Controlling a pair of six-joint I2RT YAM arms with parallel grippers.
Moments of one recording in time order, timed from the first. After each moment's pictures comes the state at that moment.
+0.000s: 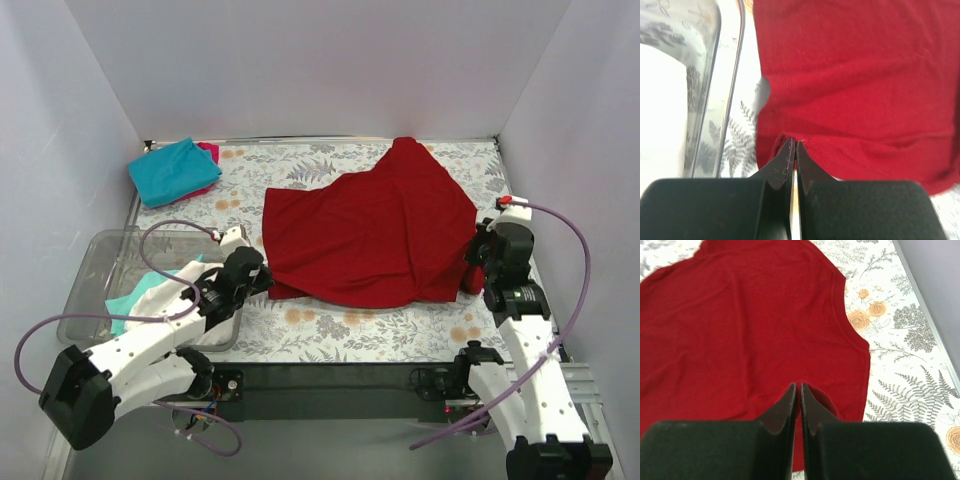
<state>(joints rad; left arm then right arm) -0.70 0.93 0.50 -0.26 -0.37 -0.87 0.04 0.66 0.66 -0.43 0.14 0.20</state>
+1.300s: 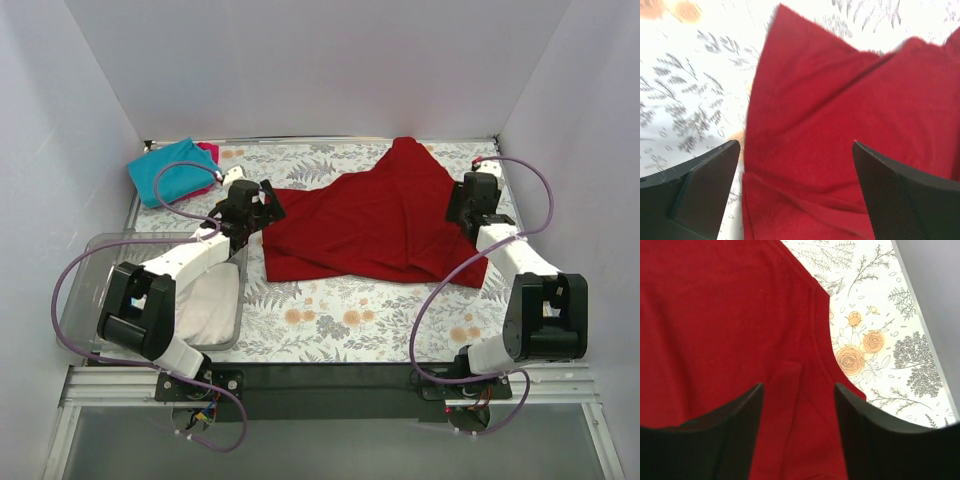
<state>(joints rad) -0.39 1.53 0.93 -0.03 -0.24 -0.67 0.04 1.46 0.92 -0.13 0.32 0.16</state>
